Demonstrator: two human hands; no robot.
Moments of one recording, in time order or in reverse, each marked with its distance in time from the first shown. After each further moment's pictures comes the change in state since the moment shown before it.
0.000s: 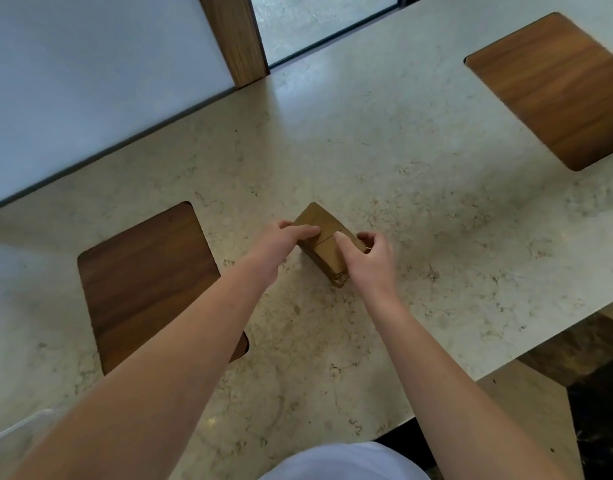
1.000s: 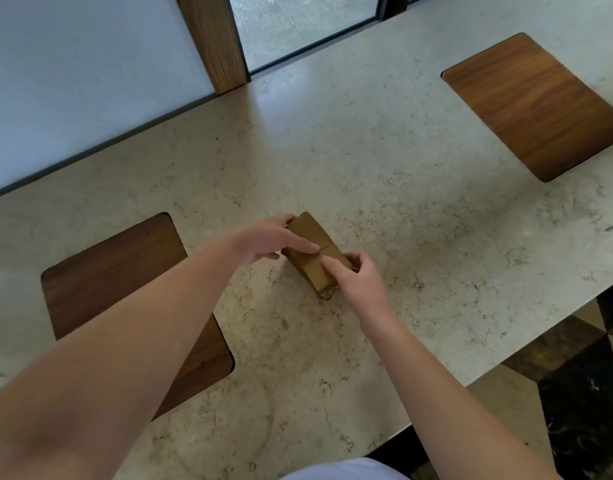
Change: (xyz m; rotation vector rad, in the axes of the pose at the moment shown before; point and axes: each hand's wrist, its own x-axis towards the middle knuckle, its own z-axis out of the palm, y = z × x) left_hand 0.031 0.041 -0.010 0.462 -0.431 0.038; right_hand -0.004 0.001 -0.009 0.102 -0.119 0.094
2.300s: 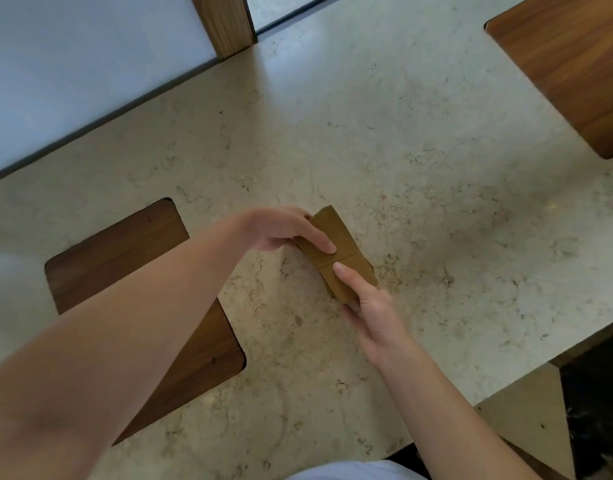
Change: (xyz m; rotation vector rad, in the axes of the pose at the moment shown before) left_hand 0.026 0.002 -0.014 -0.061 -0.305 -0.089; right_hand -0.011 0.024 0.019 0.624 -0.094 0.376
